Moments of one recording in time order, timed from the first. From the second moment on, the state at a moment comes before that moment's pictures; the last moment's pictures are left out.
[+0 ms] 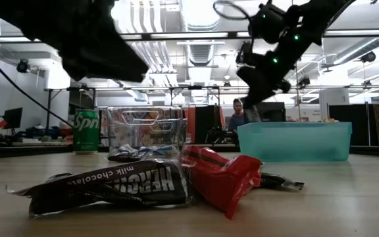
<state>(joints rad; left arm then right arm) -0.54 1.53 0.72 0.17 -0.79 -0.59 -0.32 1.39 0.82 -0.23 0.37 0.24</state>
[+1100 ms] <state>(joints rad) -0.54 1.42 0.72 -0.26 -0.69 -0.85 -0.29 1.82 1.00 0.66 -0.03 0.08</state>
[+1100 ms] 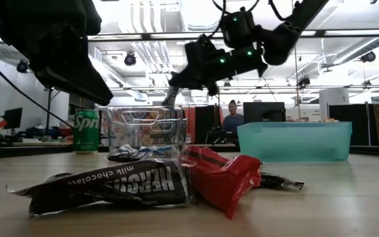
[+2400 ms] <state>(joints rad) -0.31 1.64 0.70 -0.14 -0.63 -0.25 -0.04 1.31 0.91 -0.02 -0.10 0.10</state>
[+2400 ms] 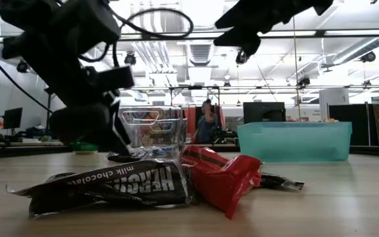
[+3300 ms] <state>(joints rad) -0.28 1.64 0.62 0.11 -0.48 -0.28 0.13 1.31 0.79 0.09 -0.10 0.03</state>
